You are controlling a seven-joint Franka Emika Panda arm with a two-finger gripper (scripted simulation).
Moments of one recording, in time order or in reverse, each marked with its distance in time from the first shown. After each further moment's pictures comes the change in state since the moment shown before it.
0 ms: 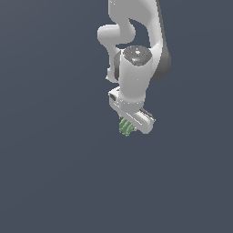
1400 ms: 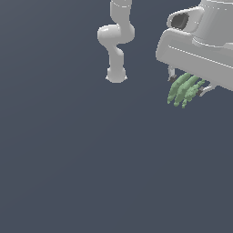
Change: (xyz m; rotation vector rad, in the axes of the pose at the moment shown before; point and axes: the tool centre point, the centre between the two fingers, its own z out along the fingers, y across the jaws) arm -0.071 -0.116 -0.221 0.001 -0.001 -0.001
